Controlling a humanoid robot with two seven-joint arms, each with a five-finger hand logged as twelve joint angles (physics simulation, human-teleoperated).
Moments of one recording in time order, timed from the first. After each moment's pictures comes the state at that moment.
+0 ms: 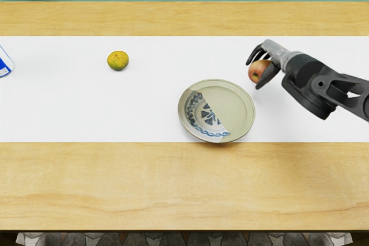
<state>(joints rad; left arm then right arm) 0.04 0.00 -0.14 -0.19 -0.04 -0.08 0.23 1.12 -0.53 0.20 1.34 -0.97 -0.27 -0.61</state>
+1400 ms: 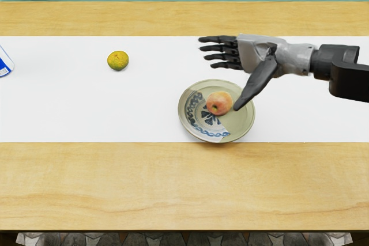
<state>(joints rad) 0.04 0.00 -0.14 -0.19 -0.04 -0.08 0.23 0.67 -0.52 1.13 1.48 -0.45 0.55 -0.61</state>
